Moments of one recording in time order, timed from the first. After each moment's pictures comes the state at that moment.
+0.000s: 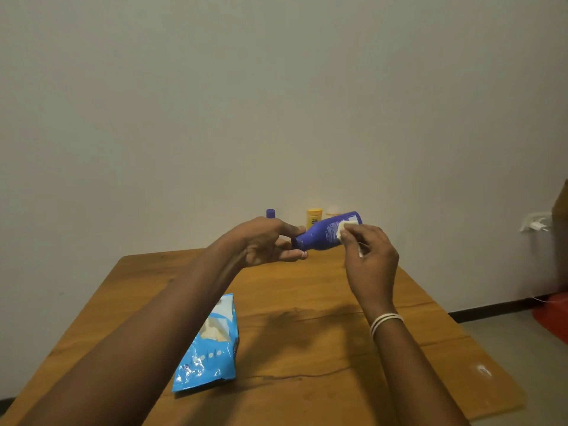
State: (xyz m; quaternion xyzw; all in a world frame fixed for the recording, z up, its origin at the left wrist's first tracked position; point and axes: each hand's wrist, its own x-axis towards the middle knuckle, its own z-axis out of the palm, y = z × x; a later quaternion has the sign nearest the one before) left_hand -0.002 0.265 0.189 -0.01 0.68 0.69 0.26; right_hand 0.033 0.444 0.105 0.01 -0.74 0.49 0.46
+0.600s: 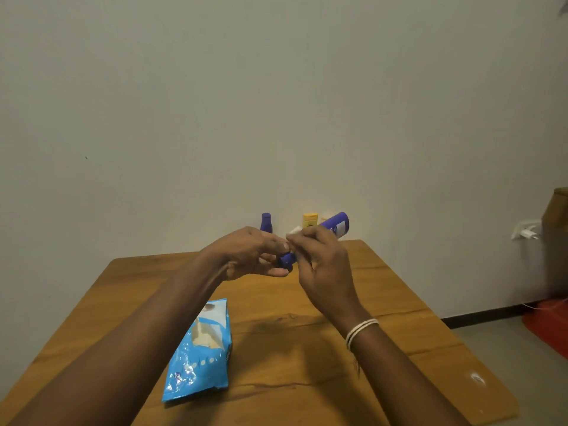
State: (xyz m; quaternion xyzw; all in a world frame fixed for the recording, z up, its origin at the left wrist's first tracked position) left_hand -0.006 0.236 0.173 0.08 0.74 0.63 0.22; right_hand 0.035 0.402 0.115 0.19 -0.82 0.36 0.41
